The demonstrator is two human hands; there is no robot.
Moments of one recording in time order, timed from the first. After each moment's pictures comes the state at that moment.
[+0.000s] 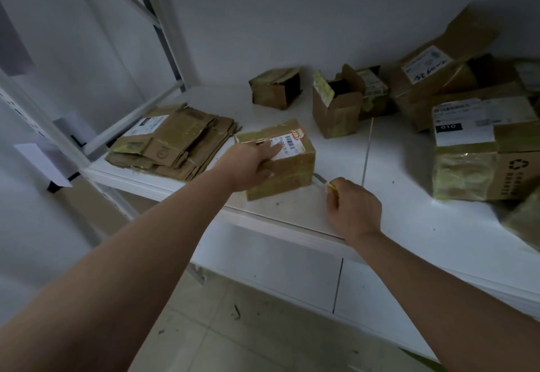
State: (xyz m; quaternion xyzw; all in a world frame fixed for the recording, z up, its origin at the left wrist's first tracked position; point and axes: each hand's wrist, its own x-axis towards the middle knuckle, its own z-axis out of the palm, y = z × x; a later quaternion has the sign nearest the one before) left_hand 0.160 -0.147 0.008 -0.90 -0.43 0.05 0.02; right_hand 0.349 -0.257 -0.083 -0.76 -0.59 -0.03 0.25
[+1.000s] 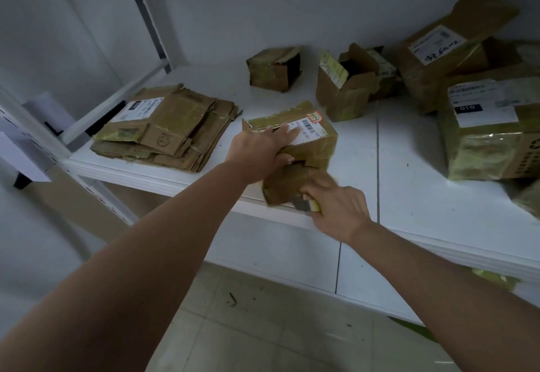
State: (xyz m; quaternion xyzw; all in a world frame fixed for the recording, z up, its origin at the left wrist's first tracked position) left_hand 0.142 -0.126 -0.015 -0.92 -0.38 -0.01 0.07; right_hand 0.288 -0.257 -0.074 -0.70 -0.71 0.03 0.08
